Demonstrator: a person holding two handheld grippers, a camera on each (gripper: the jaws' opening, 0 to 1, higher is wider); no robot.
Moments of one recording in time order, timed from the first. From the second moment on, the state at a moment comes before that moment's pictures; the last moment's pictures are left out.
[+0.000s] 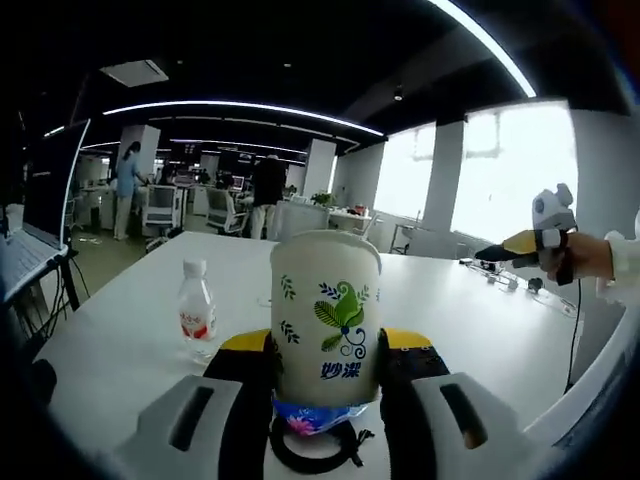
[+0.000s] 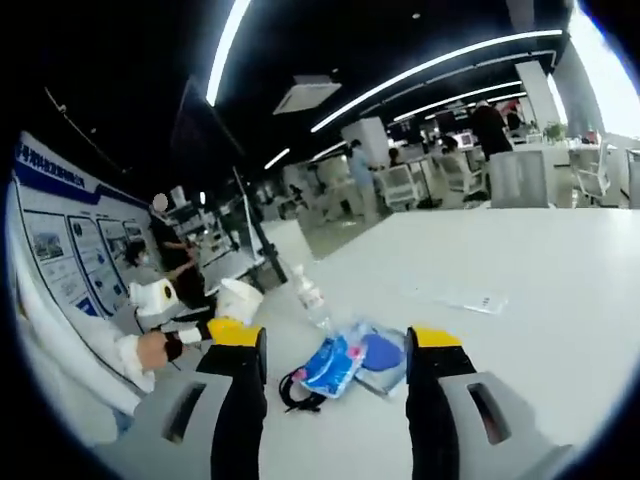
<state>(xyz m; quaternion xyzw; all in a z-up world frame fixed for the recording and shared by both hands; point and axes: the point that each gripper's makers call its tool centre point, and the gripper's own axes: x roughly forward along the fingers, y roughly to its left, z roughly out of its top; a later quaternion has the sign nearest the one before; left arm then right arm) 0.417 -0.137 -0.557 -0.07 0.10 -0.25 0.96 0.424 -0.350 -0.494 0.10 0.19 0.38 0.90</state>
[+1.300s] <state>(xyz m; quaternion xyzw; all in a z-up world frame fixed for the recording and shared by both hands) 0.356 -0.178 -0.536 0.05 0.07 -0.35 0.93 0.332 -0.173 -0.498 -0.07 0.25 0.67 0.70</state>
